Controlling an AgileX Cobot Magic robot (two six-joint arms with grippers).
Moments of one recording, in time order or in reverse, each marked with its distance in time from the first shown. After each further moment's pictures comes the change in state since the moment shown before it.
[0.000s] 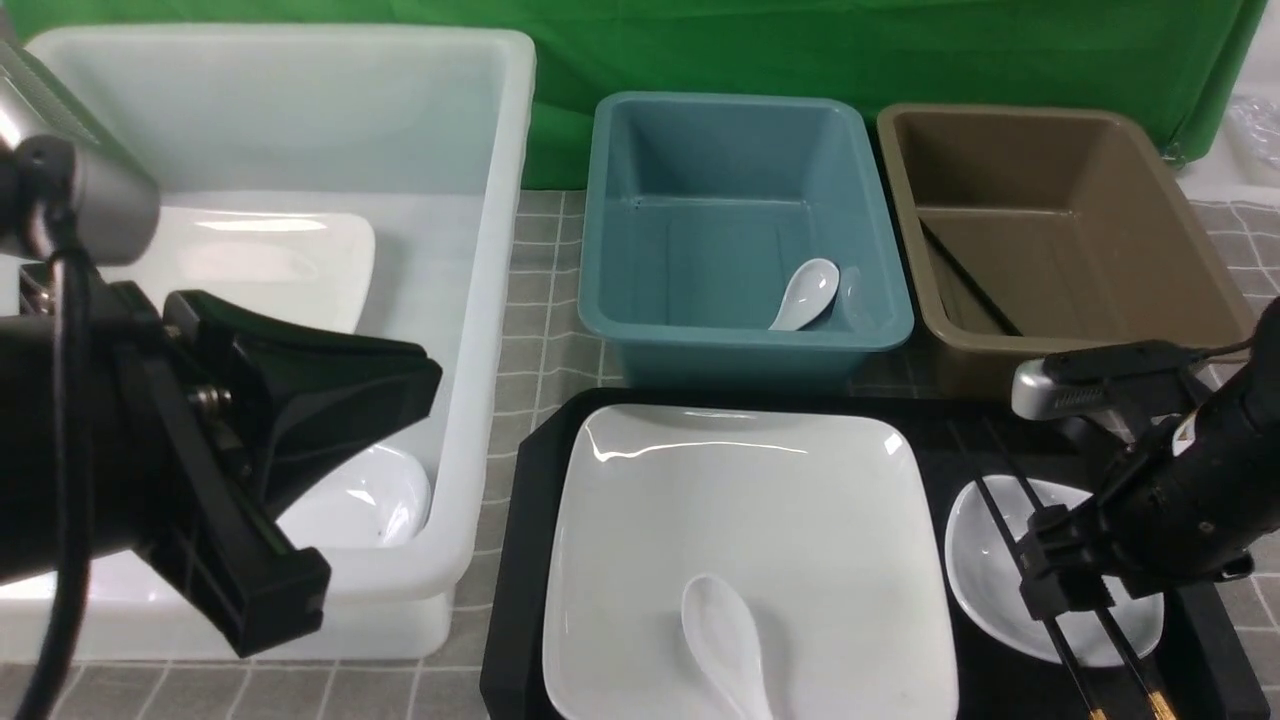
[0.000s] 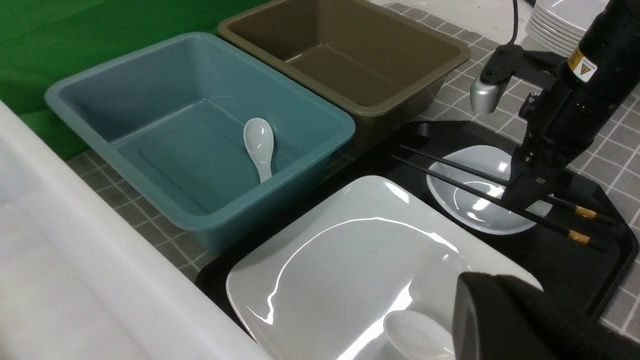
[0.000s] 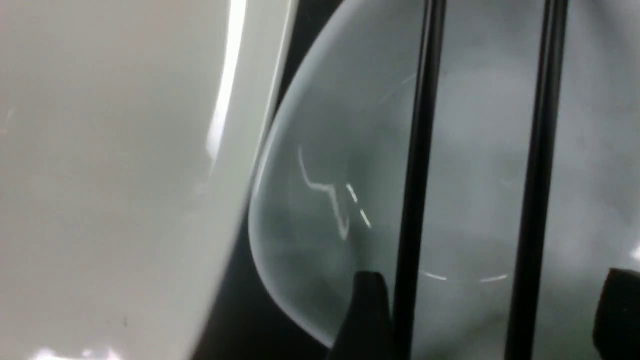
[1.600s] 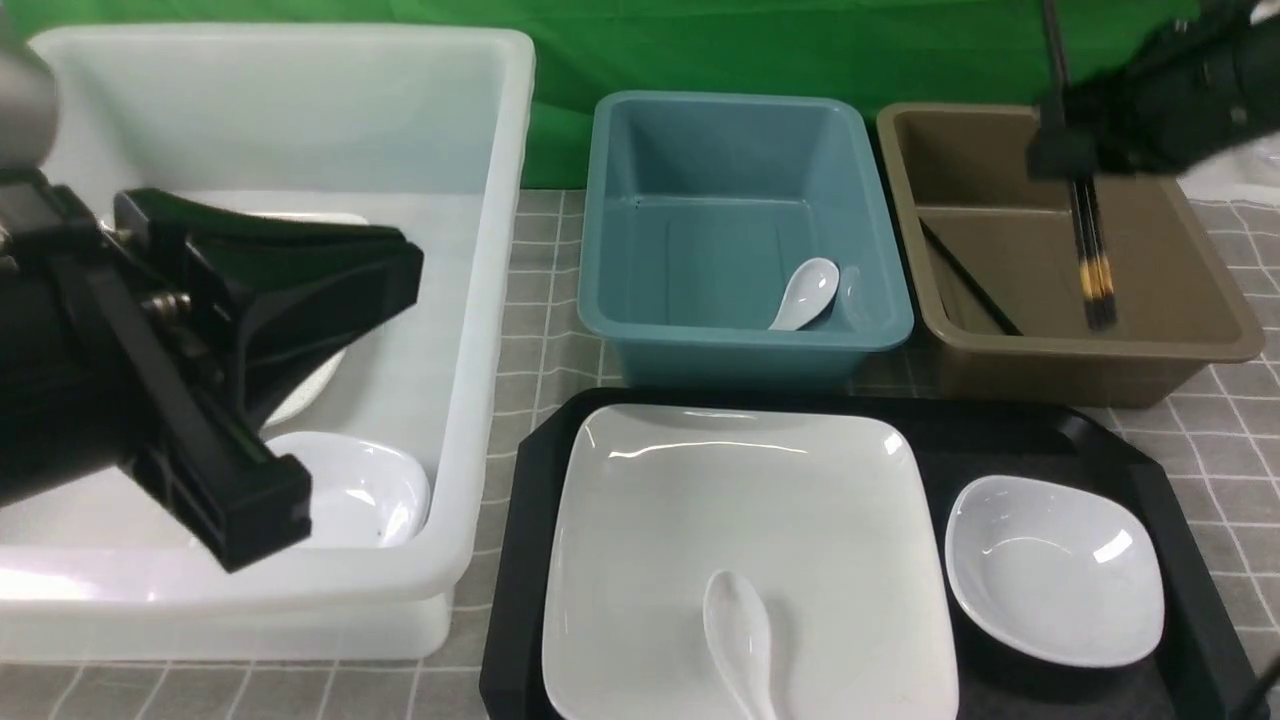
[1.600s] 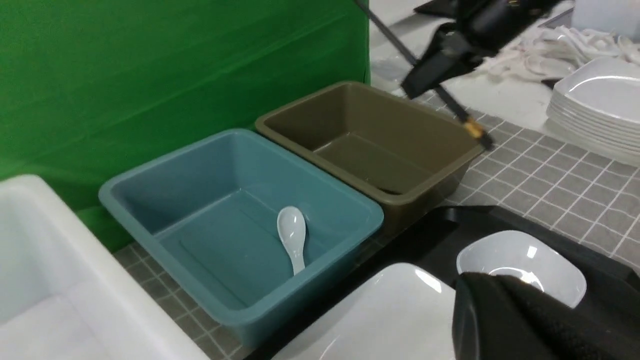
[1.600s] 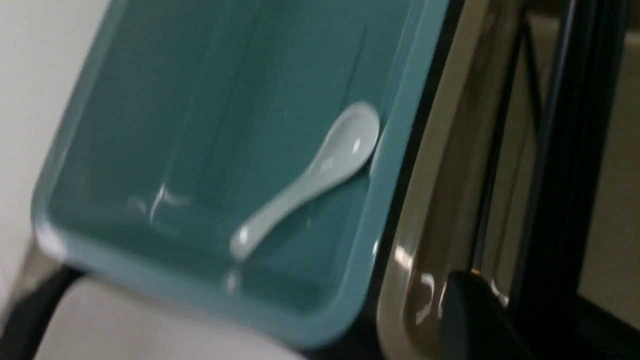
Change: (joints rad) right arm -0.169 0.188 -0.717 0.350 0.013 -0.258; left arm 0.000 -0.026 0.000 -0.137 -0.151 0.170
